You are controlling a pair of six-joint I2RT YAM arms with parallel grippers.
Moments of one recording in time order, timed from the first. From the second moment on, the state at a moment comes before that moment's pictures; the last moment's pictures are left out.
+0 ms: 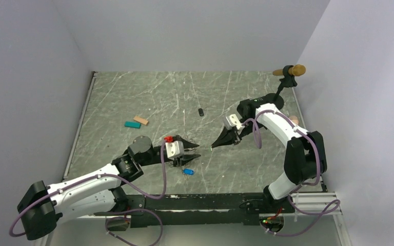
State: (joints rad) left arm -0.93 0.88 0.49 0.41 0.41 0.19; right arm 0.34 1.60 1.20 -1.41 -1.34 -1.96
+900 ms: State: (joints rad) left arm -1.02 1.12 0.46 0.63 0.31 0.24; right arm 0.35 1.54 1.15 -1.48 -1.37 -2.05
